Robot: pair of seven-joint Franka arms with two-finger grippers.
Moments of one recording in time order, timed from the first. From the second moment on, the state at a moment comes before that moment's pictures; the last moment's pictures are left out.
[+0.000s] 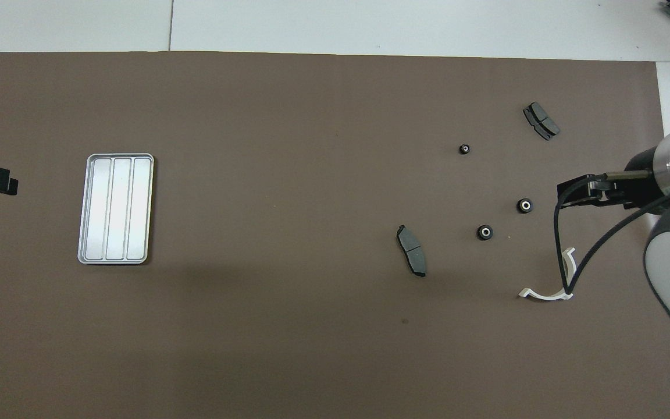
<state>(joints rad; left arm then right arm) -0.09 -0.02 0.14 -1.62 -0.01 1.62 0.15 -0.01 -0.04 0.08 -1.70 -0.02 1.64 0.10</state>
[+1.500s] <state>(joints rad) -0.08 -0.02 0.15 -1.62 -0.01 1.62 0.14 -0.01 0.16 0.08 -1.67 -0.02 1.93 0.10</state>
